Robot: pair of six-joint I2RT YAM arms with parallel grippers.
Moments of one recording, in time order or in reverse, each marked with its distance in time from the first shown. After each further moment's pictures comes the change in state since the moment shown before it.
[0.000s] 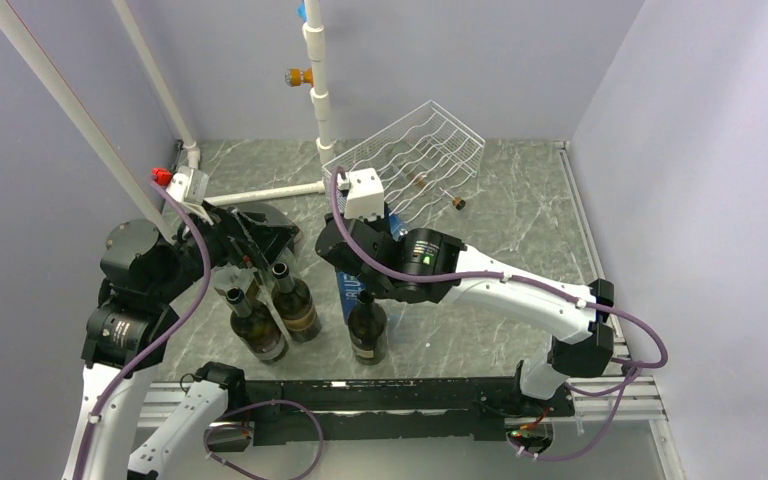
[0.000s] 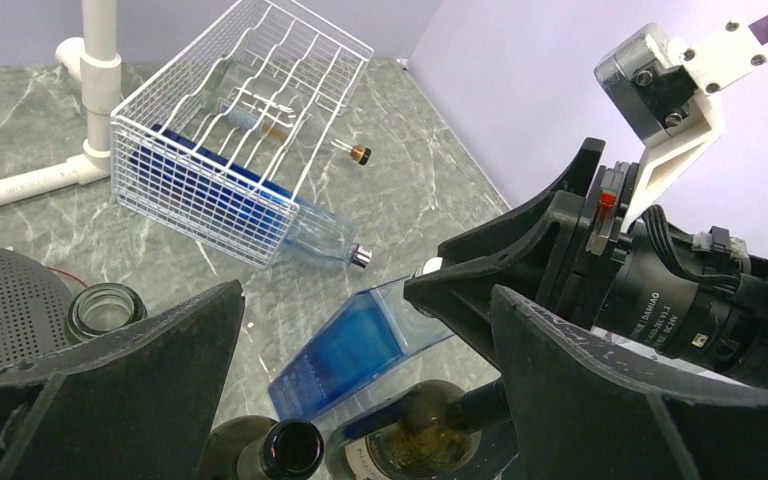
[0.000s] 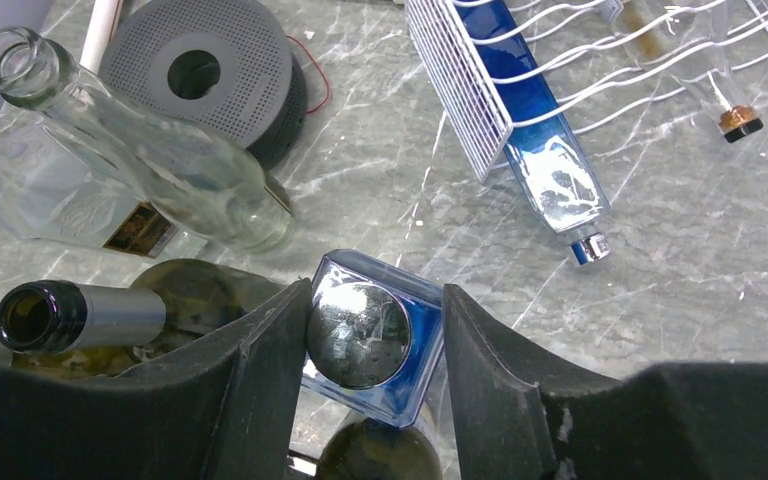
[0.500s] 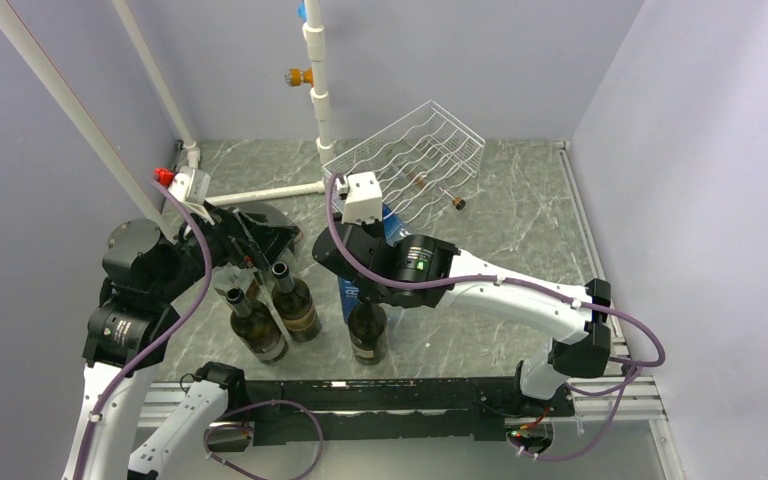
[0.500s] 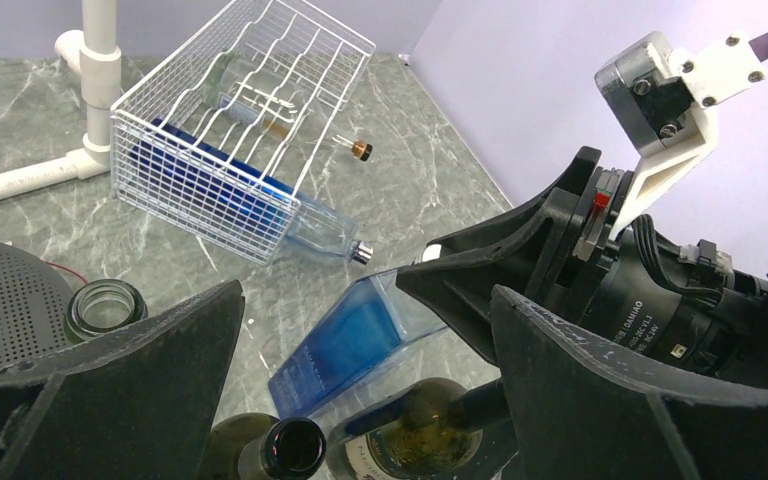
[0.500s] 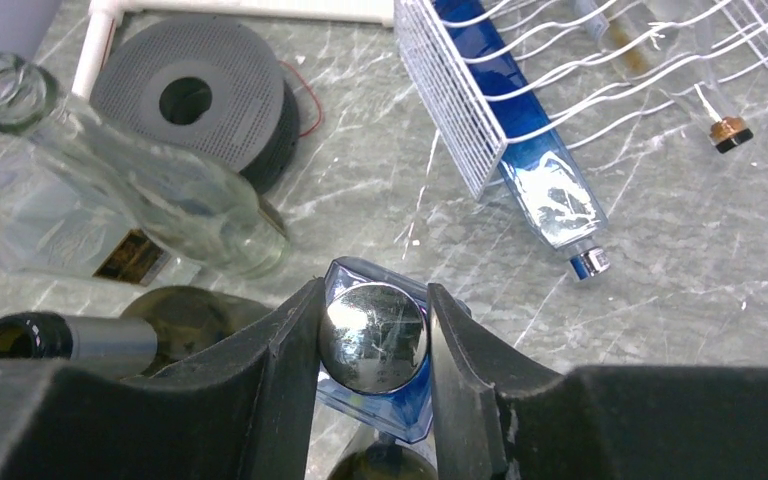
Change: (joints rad) left arm 0.000 0.003 -0.006 -0.003 0.000 0.000; right arm 0.005 -0.001 -0.058 0.075 0.045 -0.005
